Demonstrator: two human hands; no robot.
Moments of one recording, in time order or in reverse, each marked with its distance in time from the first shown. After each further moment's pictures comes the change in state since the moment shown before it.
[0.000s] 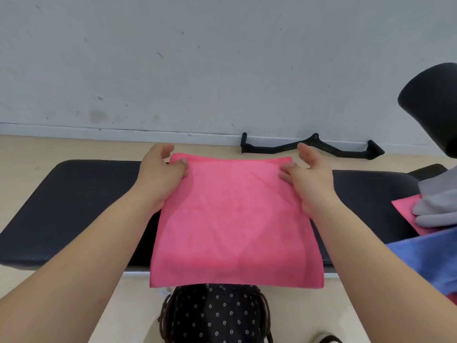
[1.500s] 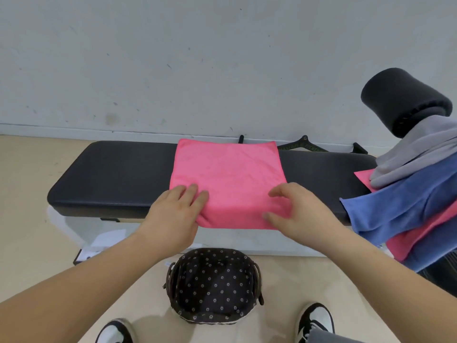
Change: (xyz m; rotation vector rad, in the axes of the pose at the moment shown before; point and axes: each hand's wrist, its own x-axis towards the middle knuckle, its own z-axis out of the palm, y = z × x) left_hand -0.163 -0.067 -0.035 1.331 -0.235 0.893; right_hand -0.164 0.012 -0.081 -0.950 -0.403 -0.486
